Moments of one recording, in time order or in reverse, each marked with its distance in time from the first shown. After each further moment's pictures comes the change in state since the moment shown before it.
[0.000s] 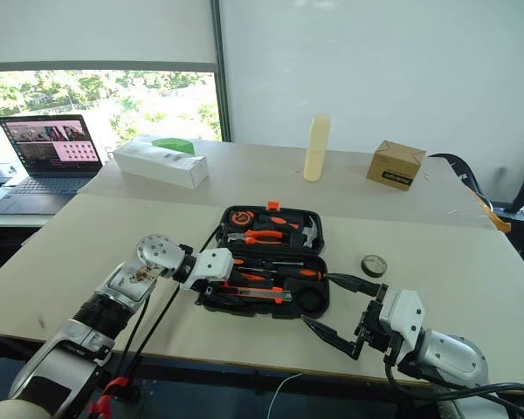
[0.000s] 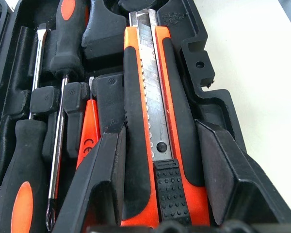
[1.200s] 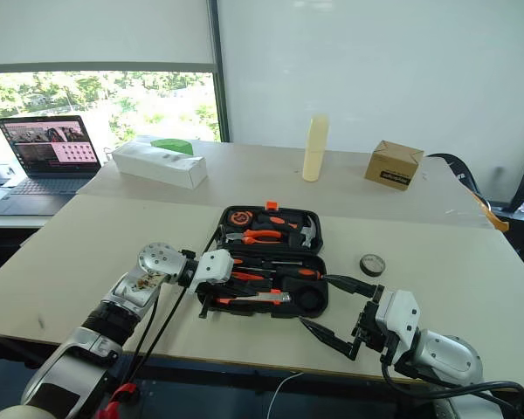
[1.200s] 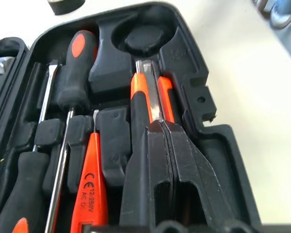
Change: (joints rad) left arm 0.043 -0.070 0.053 0.079 -0.025 -0.162 0.062; right arm -0.010 0.019 0.012 0.019 -0.016 0.000 0.011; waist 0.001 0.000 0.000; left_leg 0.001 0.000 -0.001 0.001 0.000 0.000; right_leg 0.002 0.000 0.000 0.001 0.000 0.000
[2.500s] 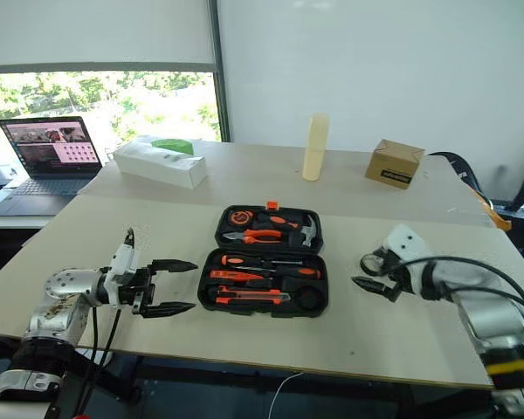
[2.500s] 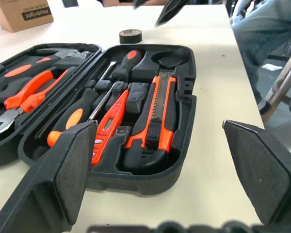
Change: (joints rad) left arm 0.286 0.178 0.382 -0.088 -0.377 0.054 -0.177; right arm -0.624 -0.304 0.235 0.572 -0.321 0.528 -0.027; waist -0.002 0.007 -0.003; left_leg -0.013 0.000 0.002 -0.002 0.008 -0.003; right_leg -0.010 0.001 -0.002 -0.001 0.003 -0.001
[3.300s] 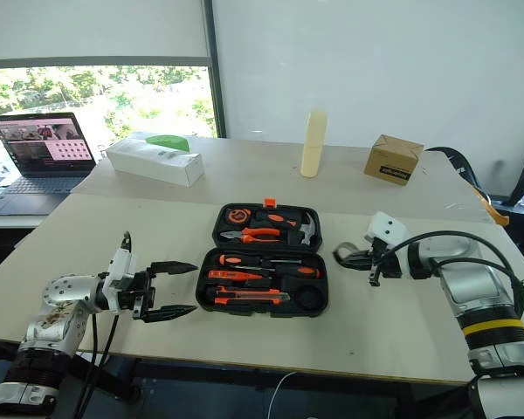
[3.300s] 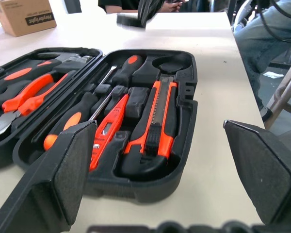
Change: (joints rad) left arm 0.053 0.001 0.001 -0.077 -0.028 0.001 0.035; right arm -0.101 0.025 -0.015 -0.162 0.137 -0.067 0.365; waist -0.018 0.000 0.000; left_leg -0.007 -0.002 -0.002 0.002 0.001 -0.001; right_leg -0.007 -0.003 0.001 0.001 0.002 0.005
